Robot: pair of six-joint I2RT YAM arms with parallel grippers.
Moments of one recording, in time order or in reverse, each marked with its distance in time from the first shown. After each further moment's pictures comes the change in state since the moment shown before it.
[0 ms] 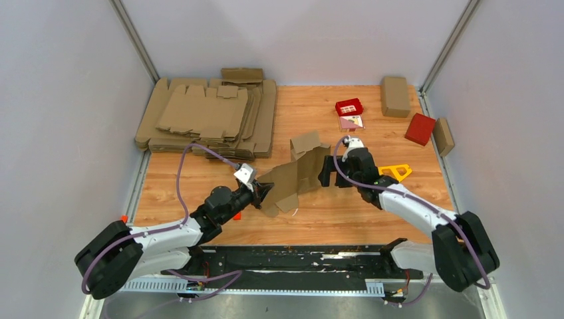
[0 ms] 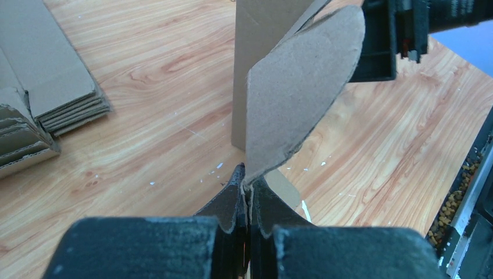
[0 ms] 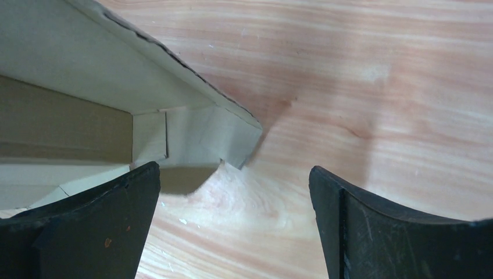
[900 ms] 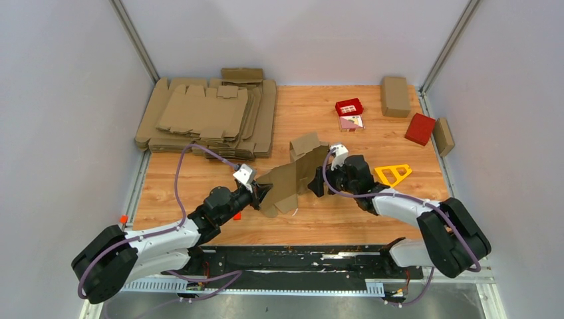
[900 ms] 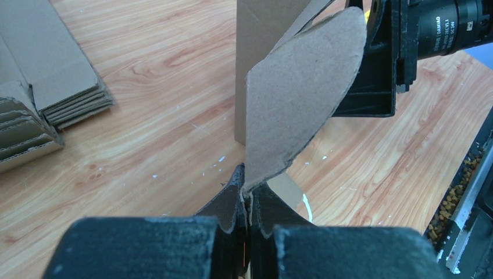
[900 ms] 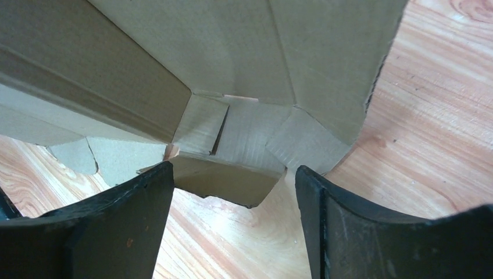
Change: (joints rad) left arm 0.000 -0.048 0.001 -0.063 -0.002 0.004; right arm 0.001 0.154 -0.092 0.367 -0.292 -0.167
